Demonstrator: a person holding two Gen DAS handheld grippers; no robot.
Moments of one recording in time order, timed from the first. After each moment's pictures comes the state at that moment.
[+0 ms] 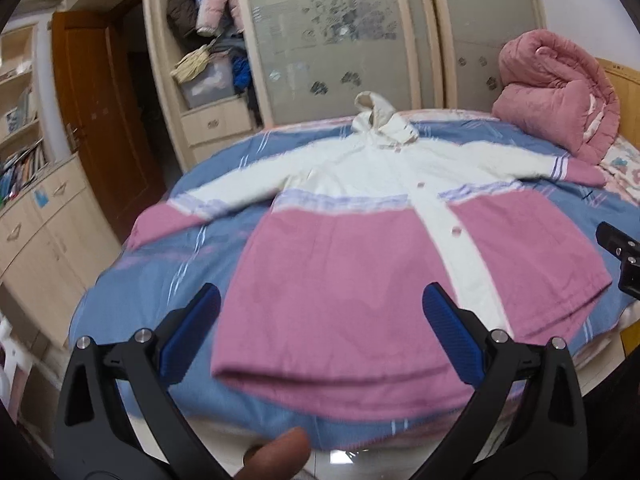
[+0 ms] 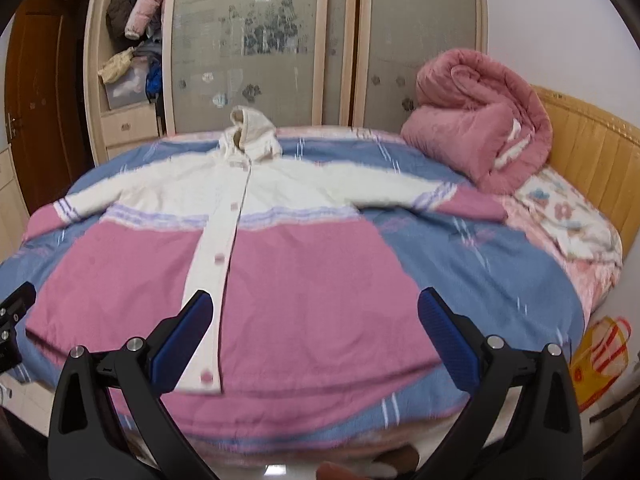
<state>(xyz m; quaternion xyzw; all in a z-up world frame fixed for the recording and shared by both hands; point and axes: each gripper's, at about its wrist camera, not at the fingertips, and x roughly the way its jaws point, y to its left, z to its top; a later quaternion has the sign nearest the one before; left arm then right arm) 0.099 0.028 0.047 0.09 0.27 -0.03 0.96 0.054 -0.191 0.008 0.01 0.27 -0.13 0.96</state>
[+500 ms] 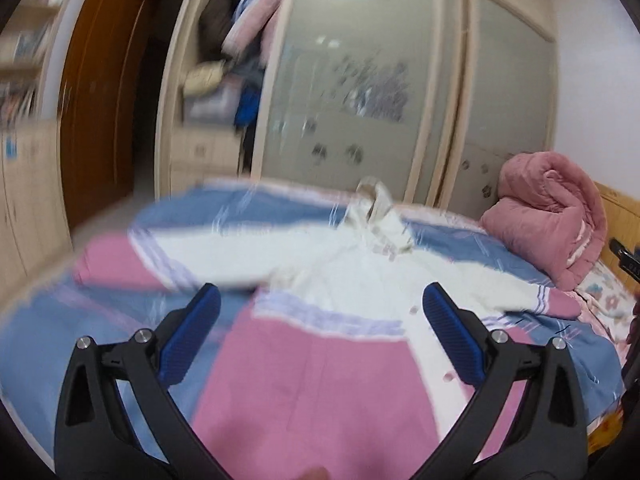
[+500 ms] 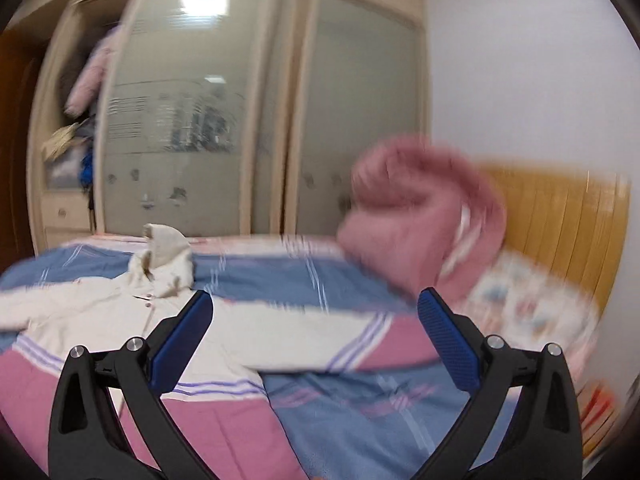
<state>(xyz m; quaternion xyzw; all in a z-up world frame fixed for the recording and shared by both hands) 0.204 0.090 0.063 -0.08 0.20 -0.07 0.97 0.149 -0.363 0.070 0.03 0.11 -0.23 0.97</state>
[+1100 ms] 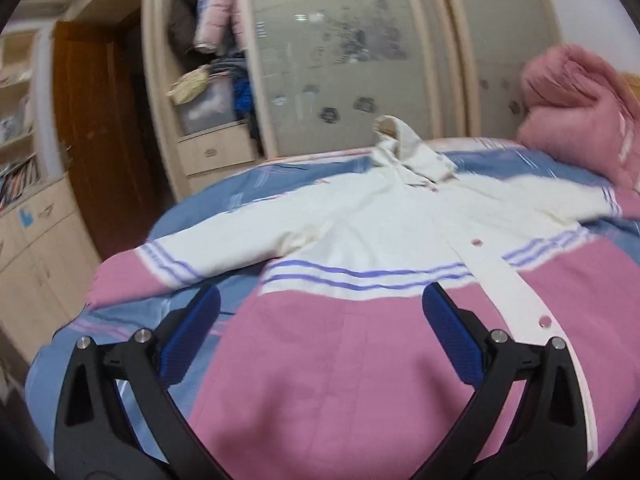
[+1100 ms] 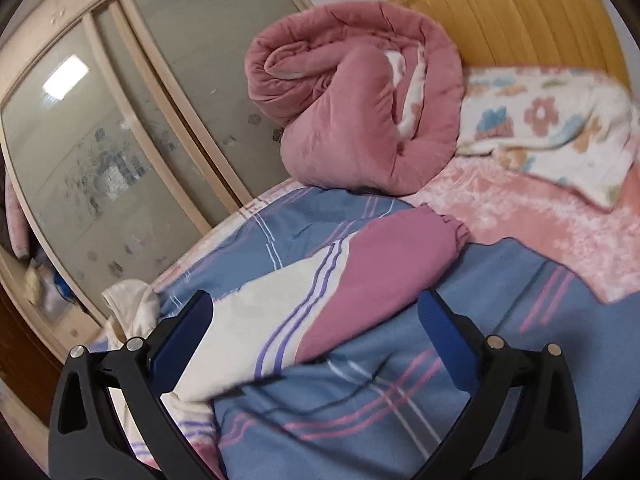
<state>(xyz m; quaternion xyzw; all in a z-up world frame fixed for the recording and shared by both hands) 0.257 0.023 0.001 0.09 0.22 -0.03 0.97 0.196 -0.574 -0.041 0.33 0.13 -0.21 0.91</state>
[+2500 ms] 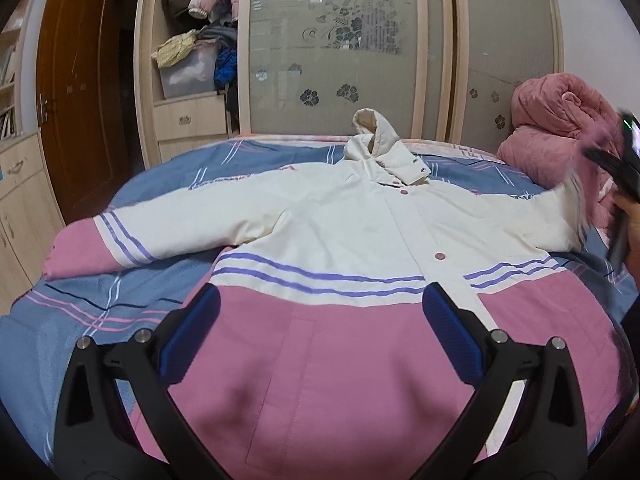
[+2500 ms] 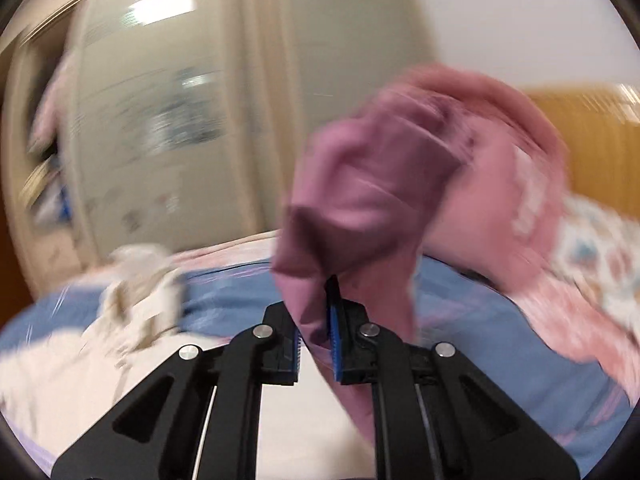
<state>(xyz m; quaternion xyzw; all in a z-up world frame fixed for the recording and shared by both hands) 0.274 0.019 0.008 0.01 0.26 -0.07 0.96 0.353 -0.399 0.035 0.07 0.11 -0.18 0.98</state>
